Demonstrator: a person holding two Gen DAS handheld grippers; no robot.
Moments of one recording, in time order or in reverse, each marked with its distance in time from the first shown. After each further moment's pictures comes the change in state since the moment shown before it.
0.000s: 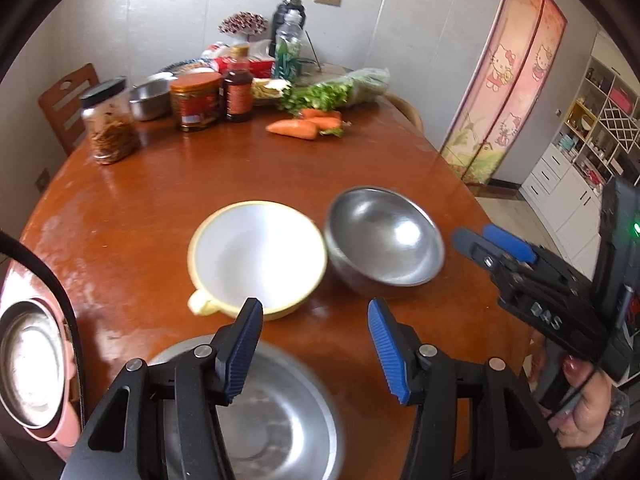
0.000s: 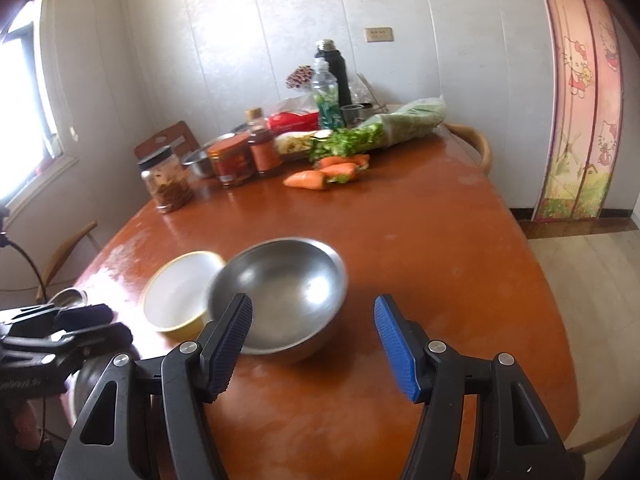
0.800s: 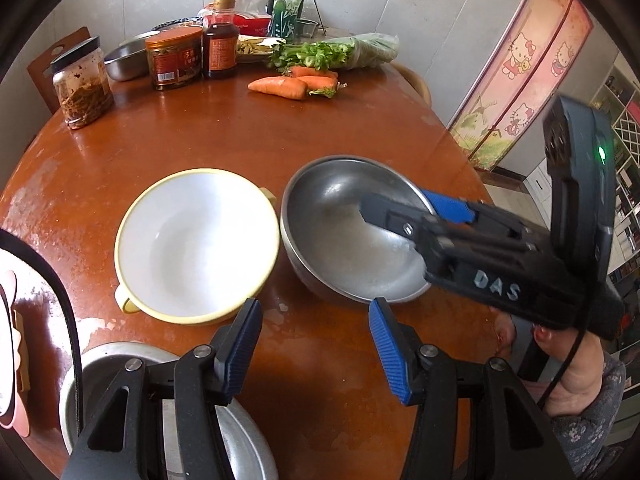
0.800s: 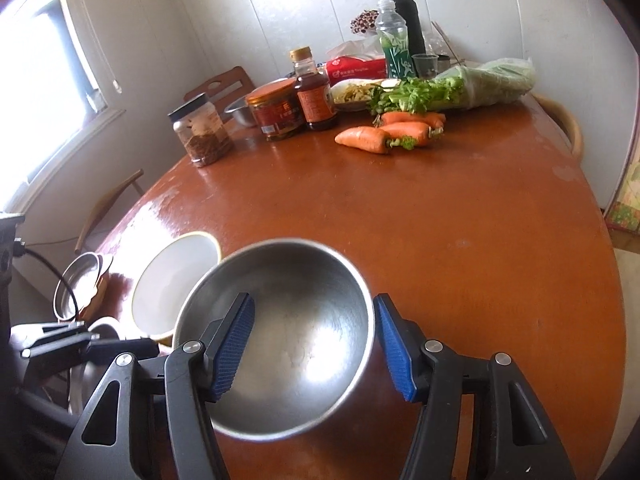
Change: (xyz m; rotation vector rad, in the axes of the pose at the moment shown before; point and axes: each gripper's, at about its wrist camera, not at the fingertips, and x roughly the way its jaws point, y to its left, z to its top) left arm 0.054 -0.021 0.011 -0.075 0.115 -0.012; right arm 0.090 -0.009 0.029 -0.108 0.204 0.264
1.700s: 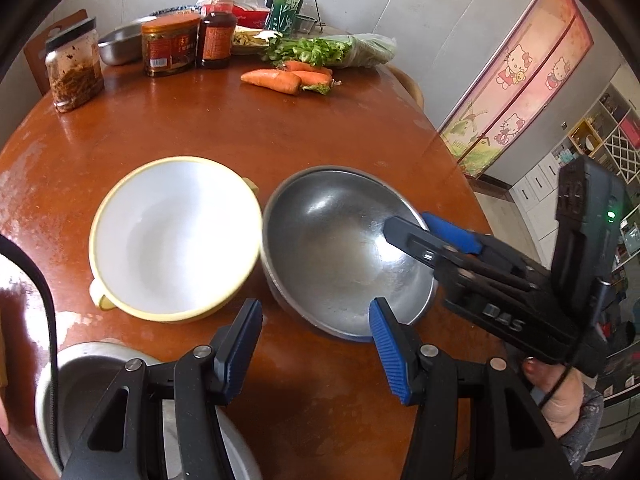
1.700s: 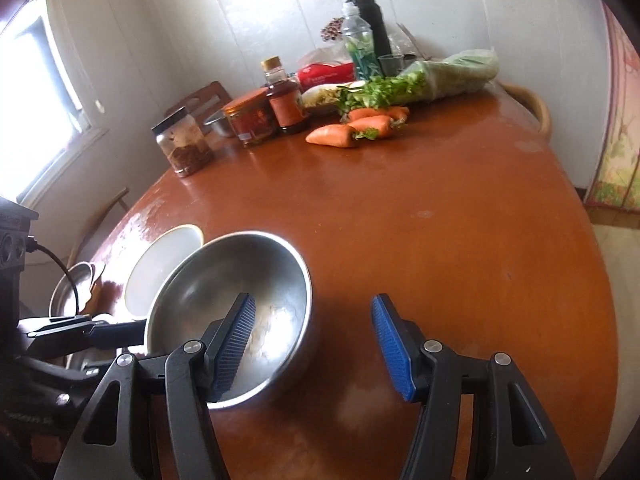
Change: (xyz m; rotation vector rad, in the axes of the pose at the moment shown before) left arm 0.012 0.003 0.004 -0.047 0.015 -0.086; right arm -0.015 -0.014 -0.024 0.068 -0.045 -0.047
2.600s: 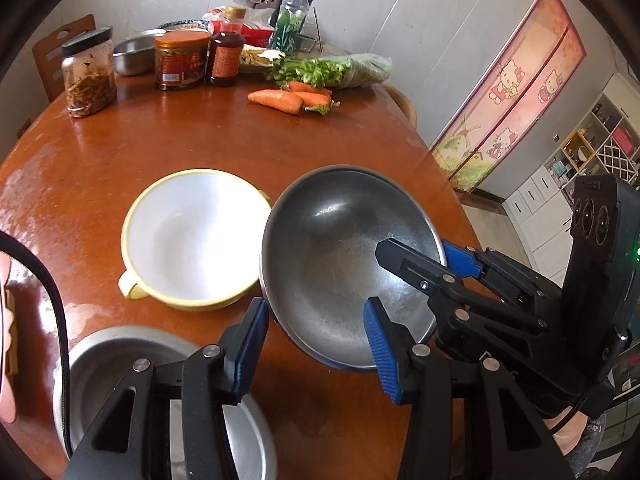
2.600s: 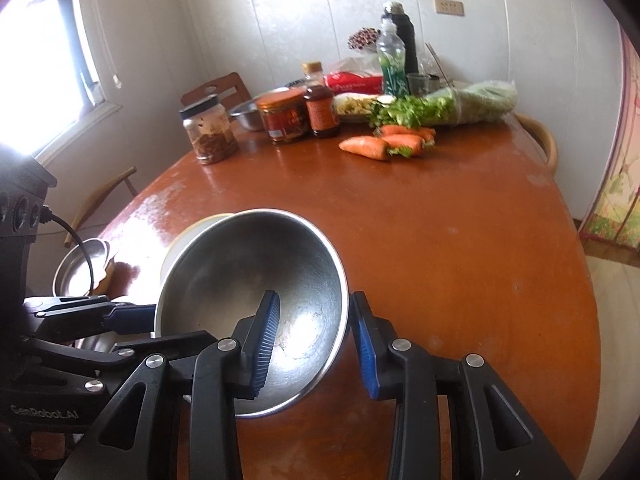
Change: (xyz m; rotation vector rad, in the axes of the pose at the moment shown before) left arm -0.036 0.010 -0.010 -0.005 -0.075 -0.014; right arm -0.025 0.058 -0.004 -0.113 -0.012 -0.041
